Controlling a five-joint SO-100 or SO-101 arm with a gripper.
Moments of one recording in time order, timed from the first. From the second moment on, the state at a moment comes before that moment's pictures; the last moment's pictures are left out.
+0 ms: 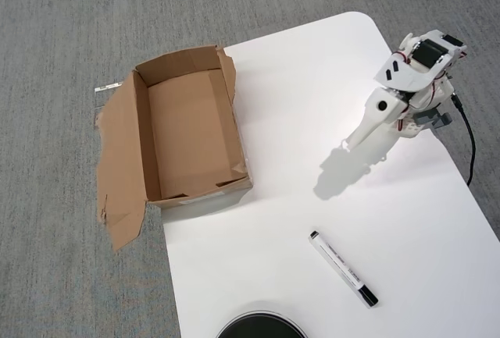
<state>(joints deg) -28.7 192.9 158.6 69.8 180.0</state>
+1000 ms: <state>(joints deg) -39.4 173.2 150.0 44.6 180.0</state>
